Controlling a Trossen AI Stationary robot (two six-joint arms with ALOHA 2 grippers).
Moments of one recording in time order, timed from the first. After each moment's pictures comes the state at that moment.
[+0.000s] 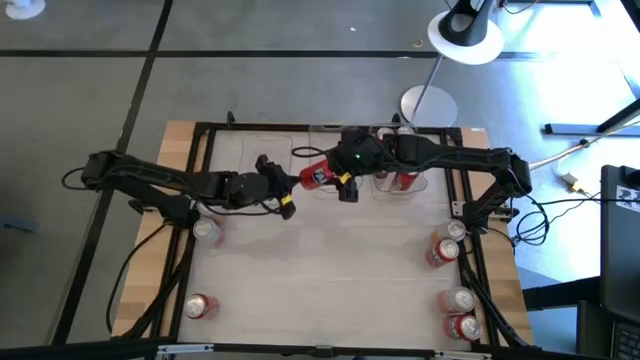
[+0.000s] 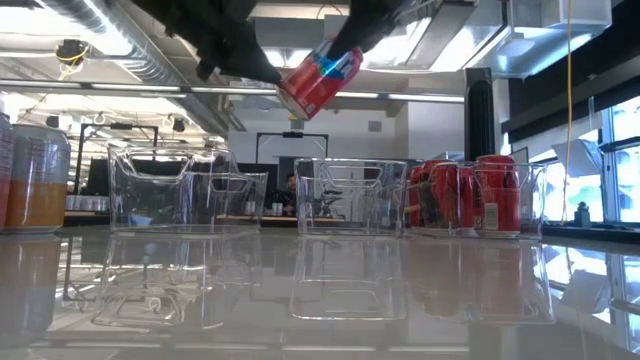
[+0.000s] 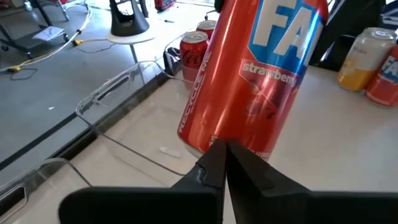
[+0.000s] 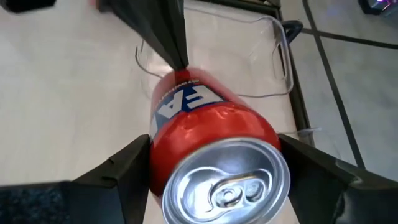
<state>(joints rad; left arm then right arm) -0.06 1.23 0.81 -0.05 -0.60 -0.25 -0.10 1.65 1.62 -0.70 0.09 -0.25</state>
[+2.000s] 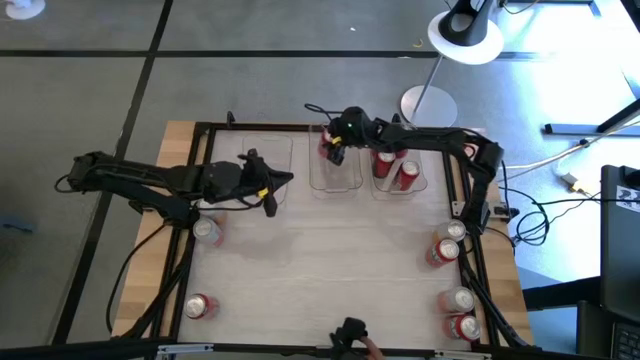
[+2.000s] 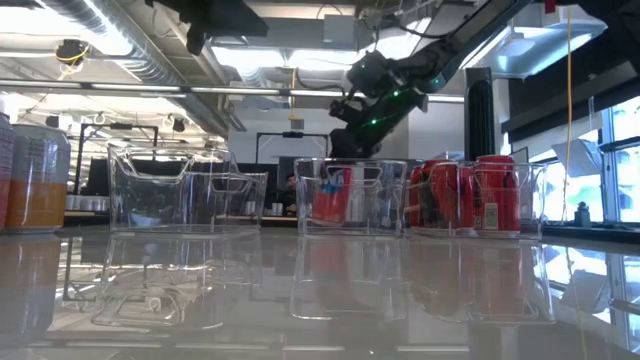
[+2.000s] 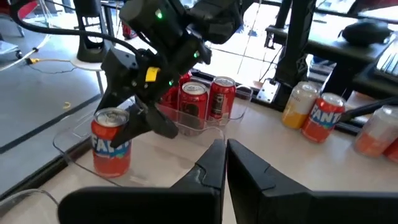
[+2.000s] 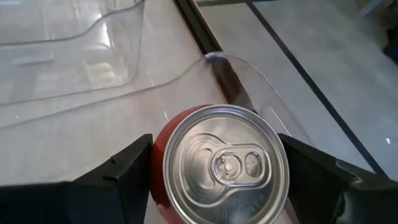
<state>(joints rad) -0.07 1.03 0.80 -0.04 -0.47 -0.25 -0.50 1.88 1.29 -0.03 0.05 -0.23</state>
